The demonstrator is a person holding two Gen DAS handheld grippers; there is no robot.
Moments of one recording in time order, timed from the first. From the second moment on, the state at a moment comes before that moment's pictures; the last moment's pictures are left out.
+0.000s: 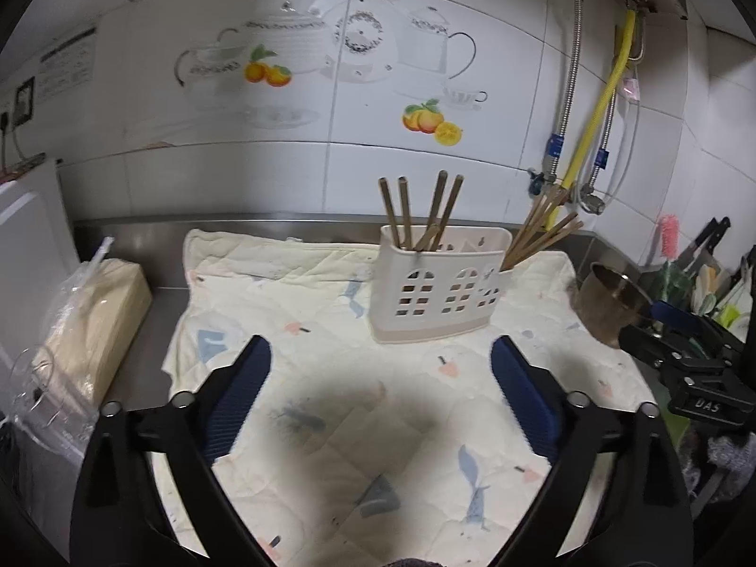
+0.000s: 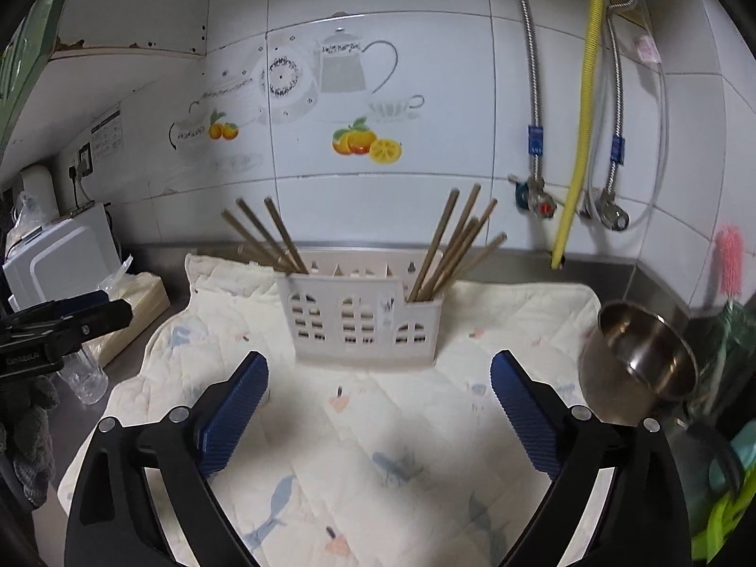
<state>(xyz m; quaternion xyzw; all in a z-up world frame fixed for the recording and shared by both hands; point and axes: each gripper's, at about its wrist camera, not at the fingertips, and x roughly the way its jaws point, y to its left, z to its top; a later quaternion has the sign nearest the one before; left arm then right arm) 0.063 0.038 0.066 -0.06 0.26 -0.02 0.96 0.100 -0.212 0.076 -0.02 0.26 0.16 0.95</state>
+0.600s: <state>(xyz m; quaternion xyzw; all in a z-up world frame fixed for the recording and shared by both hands) 0.033 0.035 0.047 -0.05 0.26 0.00 0.96 0.063 -0.225 0.056 0.01 0.29 0.12 0.95</state>
